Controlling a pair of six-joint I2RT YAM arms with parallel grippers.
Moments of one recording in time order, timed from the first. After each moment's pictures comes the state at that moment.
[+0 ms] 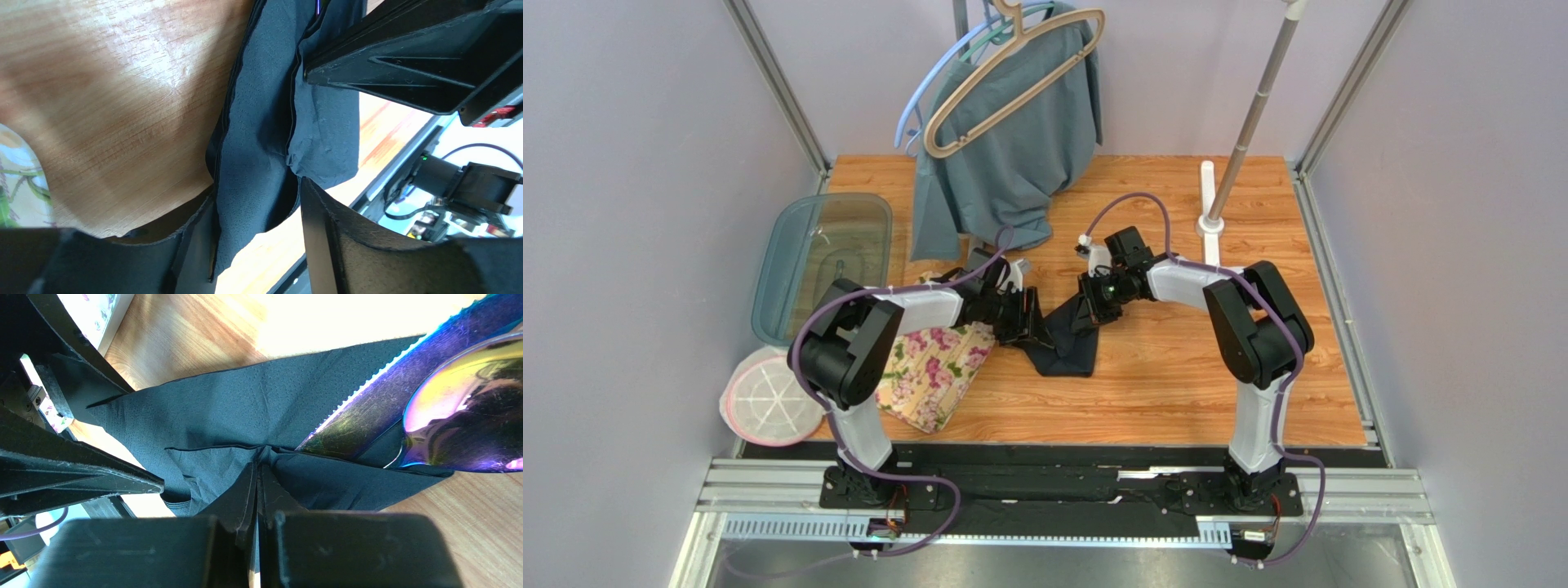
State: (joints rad) left arm -0.50 1.79 0.92 -0.11 0.58 -0.58; right arm 0.47 1.96 1.17 -0.28 -0.60 0.23
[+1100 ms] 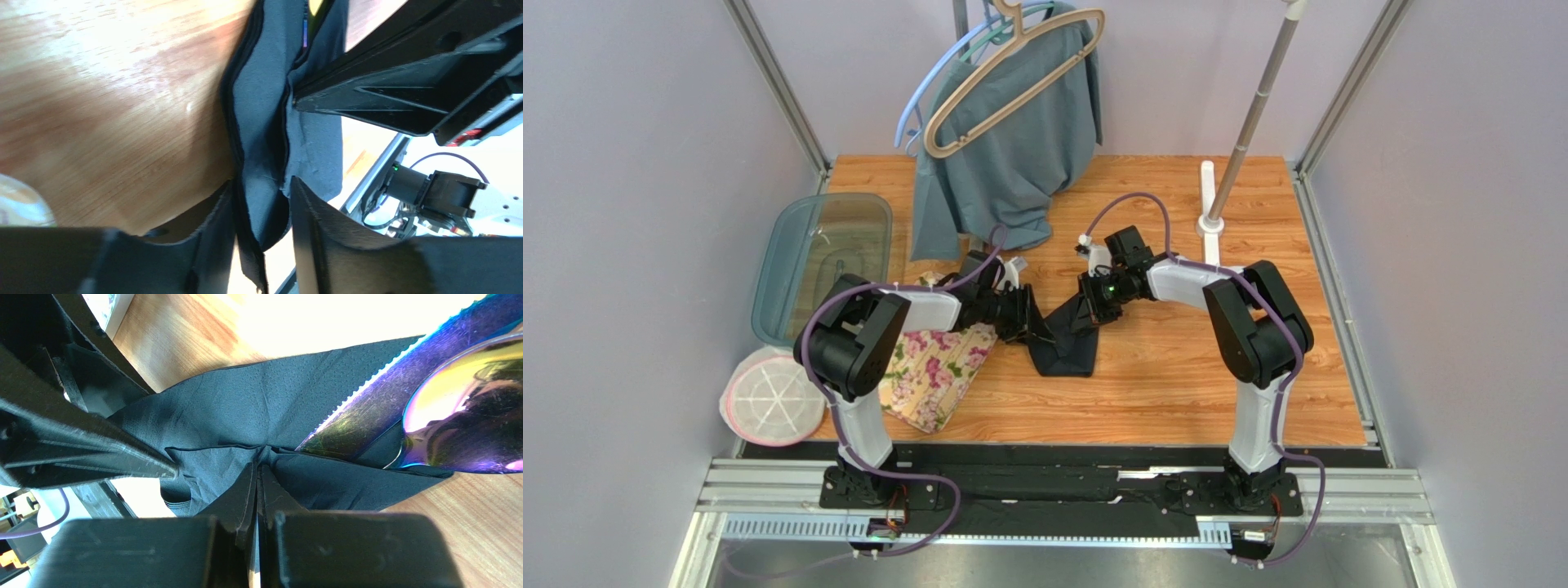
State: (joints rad) left arm -0.47 1.84 0.87 0.10 0.64 -0.68; right arm 0.47 1.97 1.17 -0.28 -0.60 0.23
